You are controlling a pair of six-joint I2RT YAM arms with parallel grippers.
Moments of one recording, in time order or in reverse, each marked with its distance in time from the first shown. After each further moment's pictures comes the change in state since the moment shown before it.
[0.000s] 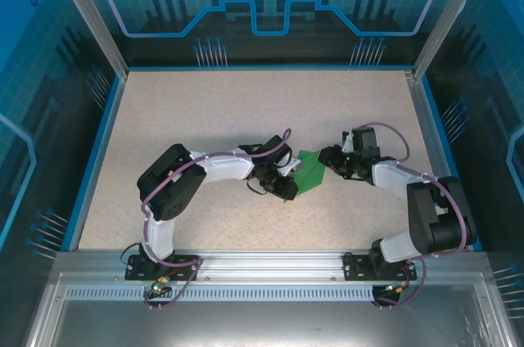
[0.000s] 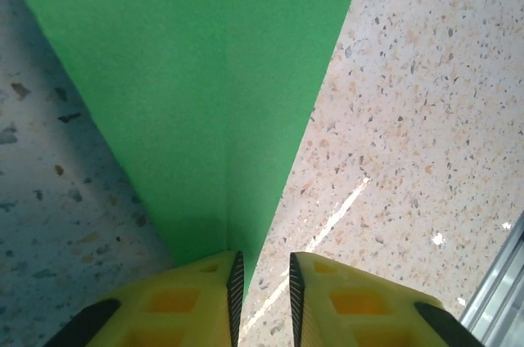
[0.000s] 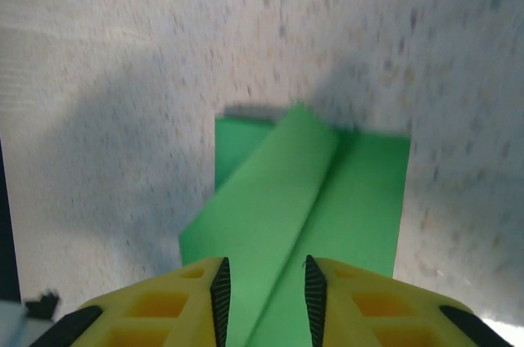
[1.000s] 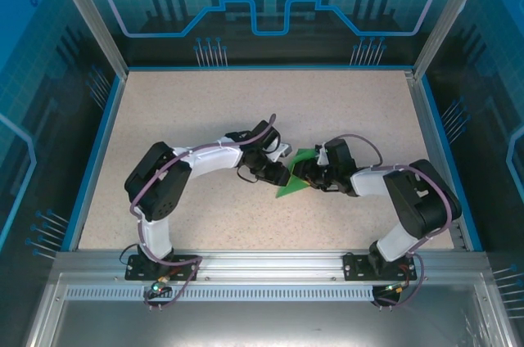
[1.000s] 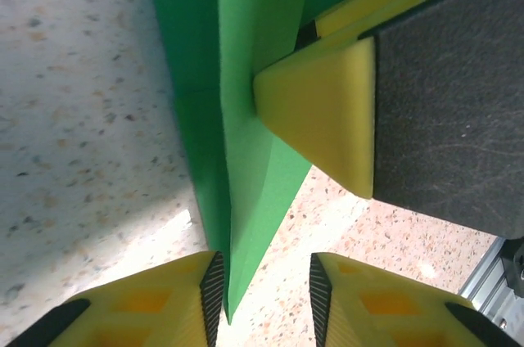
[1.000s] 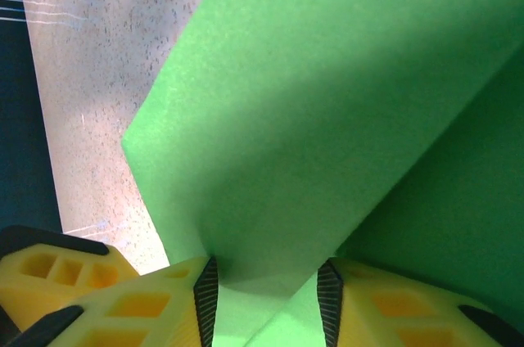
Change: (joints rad) left arm 0.111 -0.073 0.018 -0.091 -0.008 -0.005; right arm 0.226 0.165 -0.064 0.315 -0.052 0.174
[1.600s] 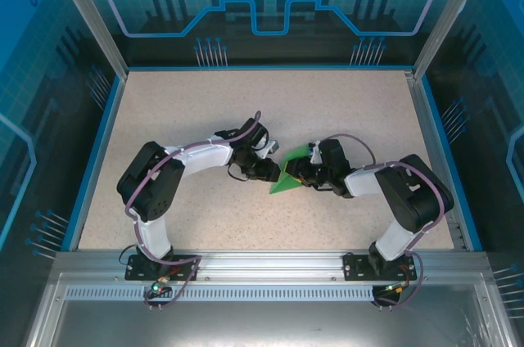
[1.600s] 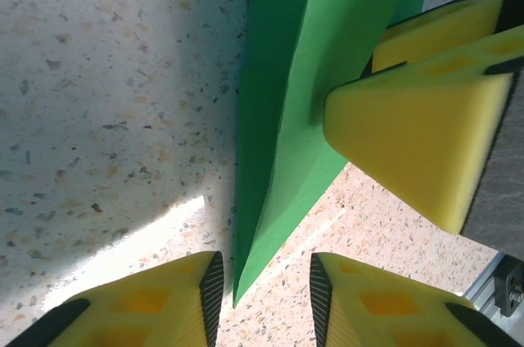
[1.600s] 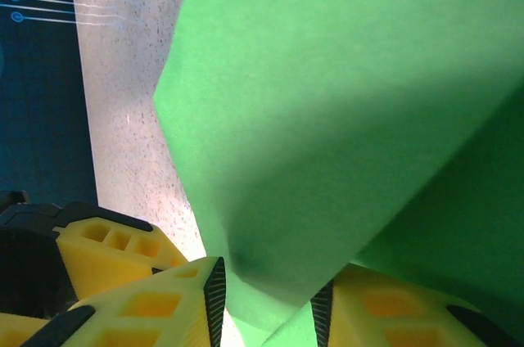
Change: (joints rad) left arm 0.071 -0.031 -0.054 0.001 0.008 -0.064; right arm 0.051 0.058 0.004 0.168 -0.014 0.096
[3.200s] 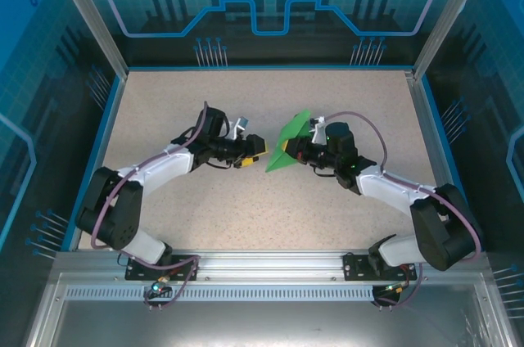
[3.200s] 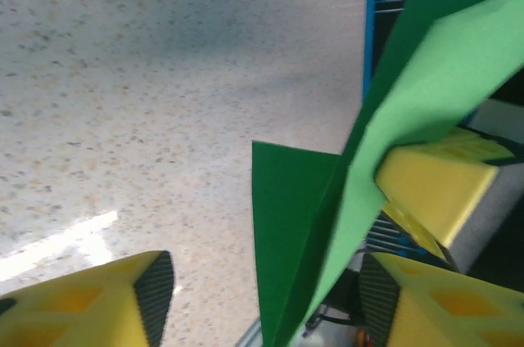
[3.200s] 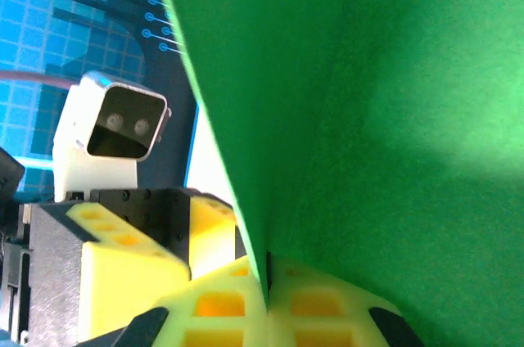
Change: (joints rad) left arm 0.208 -0.333 -0.270 0.401 0.283 -0.475; right arm 0.029 -0.293 0.122 -0.142 0.032 -0.029
